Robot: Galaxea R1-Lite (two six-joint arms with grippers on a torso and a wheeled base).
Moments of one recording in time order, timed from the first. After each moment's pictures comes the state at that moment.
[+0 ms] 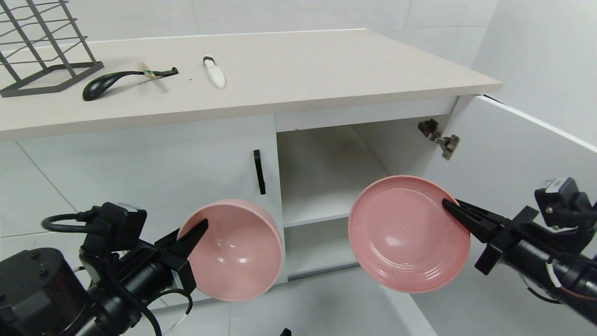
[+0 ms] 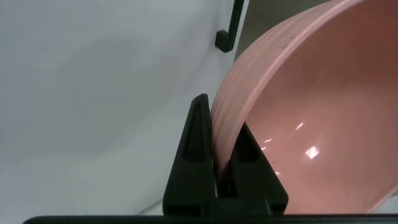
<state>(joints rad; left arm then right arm) -0.60 1.63 0.00 -1.57 0.18 -0.02 0.32 1.64 -0.05 -1.57 0.23 -0.08</state>
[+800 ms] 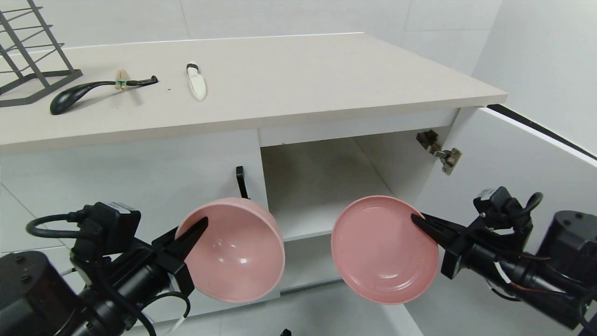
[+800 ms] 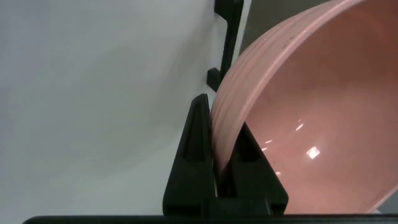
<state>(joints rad) -0.63 1.58 0.00 -1.57 0.18 0.01 0.37 1.83 -0.11 -1.57 0.22 -0.09</state>
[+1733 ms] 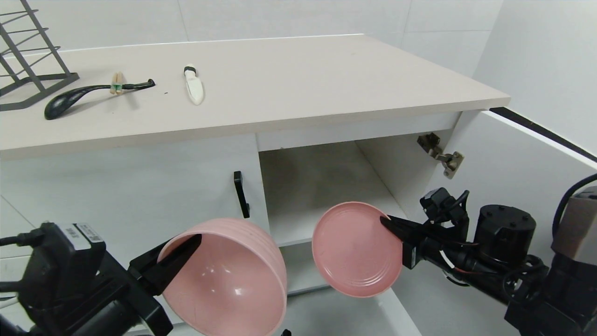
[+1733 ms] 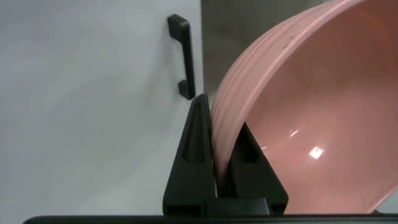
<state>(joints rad) -0.75 1.33 0.00 -1.34 0.20 0.12 0.42 2.07 -0.28 -1.57 0.22 -0.08</state>
